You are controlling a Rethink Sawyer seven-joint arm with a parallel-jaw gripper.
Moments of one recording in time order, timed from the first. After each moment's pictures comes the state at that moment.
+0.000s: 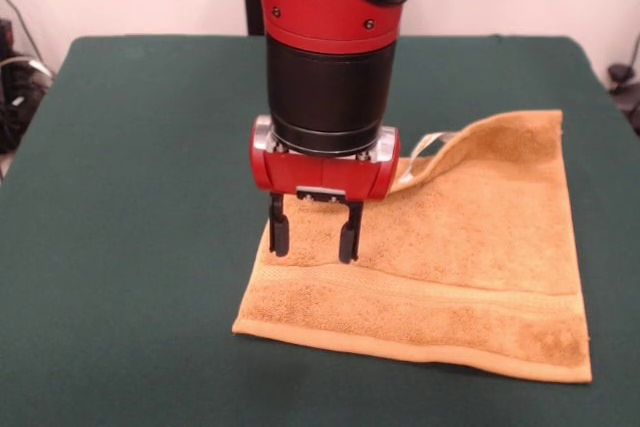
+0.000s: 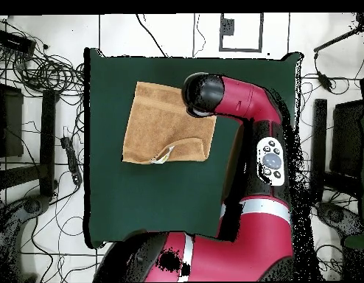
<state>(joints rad) -0.18 -0.33 -0.04 1.05 0.01 0.73 1.66</state>
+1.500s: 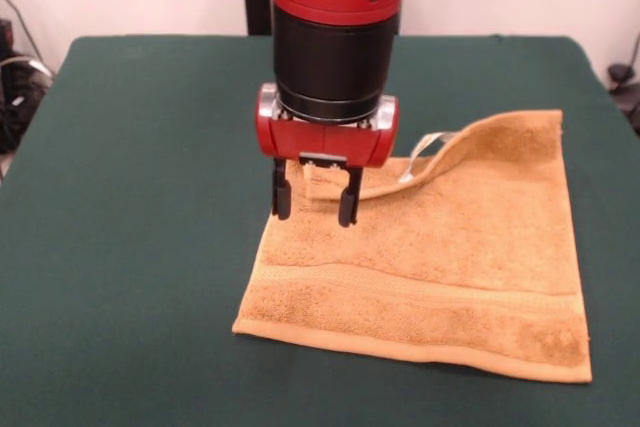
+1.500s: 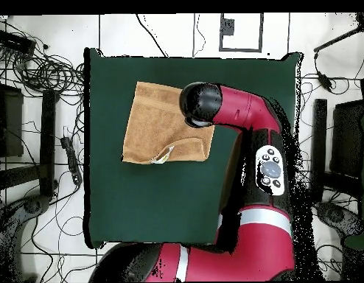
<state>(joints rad) -0.17 -0.38 -0.06 1.15 0.01 0.73 1.66</state>
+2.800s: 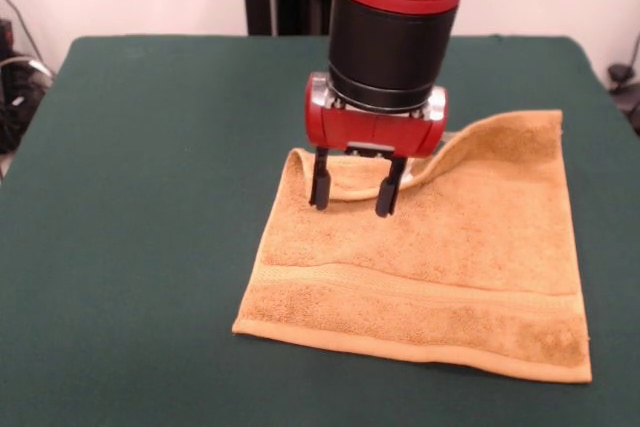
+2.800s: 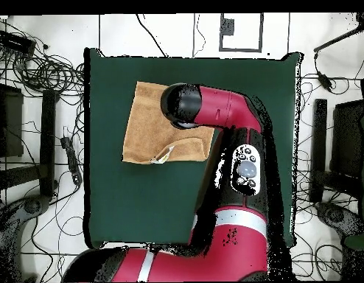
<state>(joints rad) -0.08 -0.38 -0.13 1.15 0.03 0.73 1.66</state>
